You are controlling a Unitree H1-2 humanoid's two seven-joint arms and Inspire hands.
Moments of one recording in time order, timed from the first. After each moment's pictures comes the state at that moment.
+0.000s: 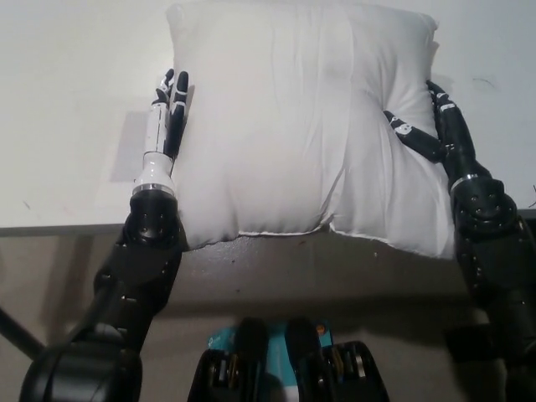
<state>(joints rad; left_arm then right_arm) -0.93 0.08 0.05 1.17 0.14 -0.43 0.32 -0.83 -0.14 -0.04 0.87 -0.09 -0.02 -0.09</state>
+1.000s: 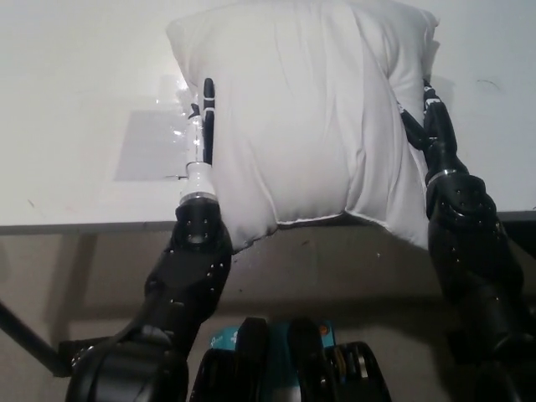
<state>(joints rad) -0.97 -0.05 0.09 1.23 0.02 -0.43 0.34 -0.86 -0.05 -0.14 0.86 0.04 -0.02 -0.10</state>
